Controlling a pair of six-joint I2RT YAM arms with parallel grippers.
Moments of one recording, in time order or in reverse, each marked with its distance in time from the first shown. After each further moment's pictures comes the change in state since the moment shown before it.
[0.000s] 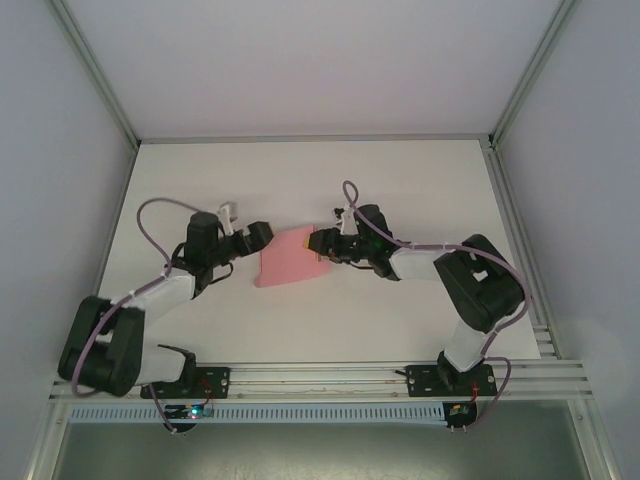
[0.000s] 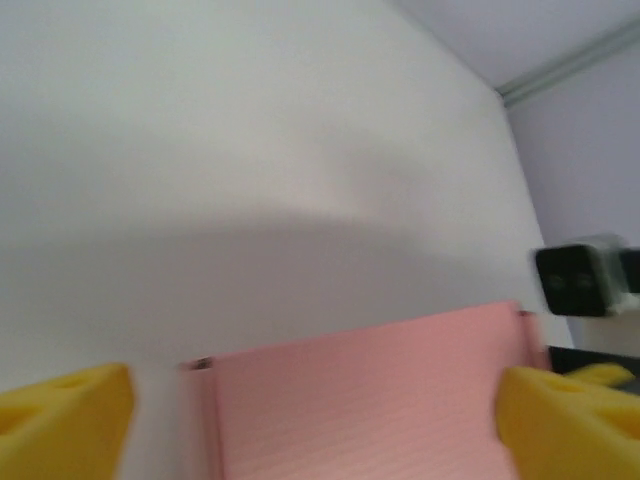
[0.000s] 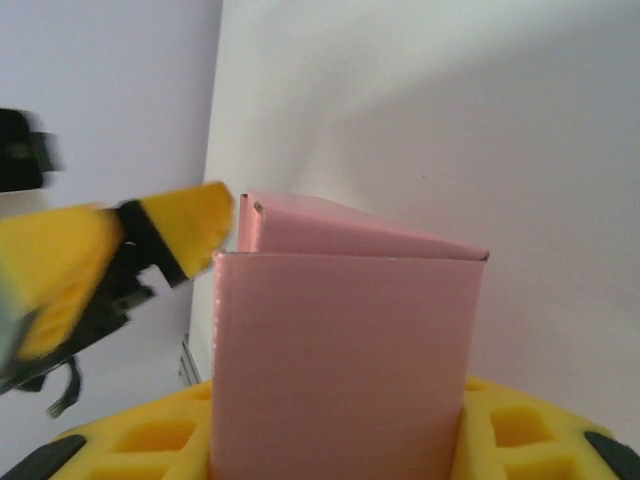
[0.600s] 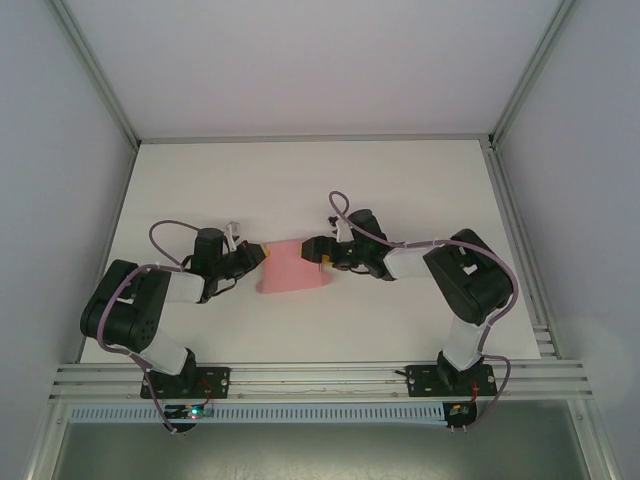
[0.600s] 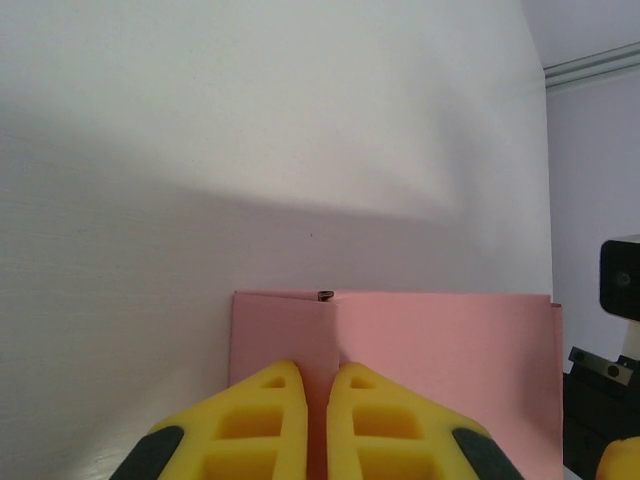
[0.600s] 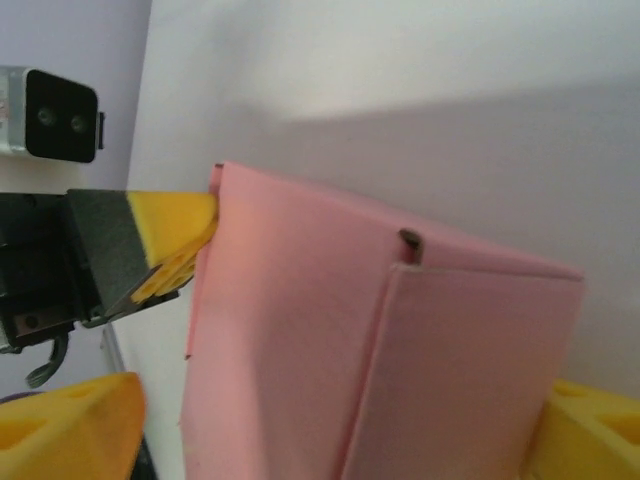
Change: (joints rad) left arm 0.064 0.285 -0.168 0.313 0.114 -0.246; right arm 0.037 0.090 0.018 -0.055 0.016 -0.168
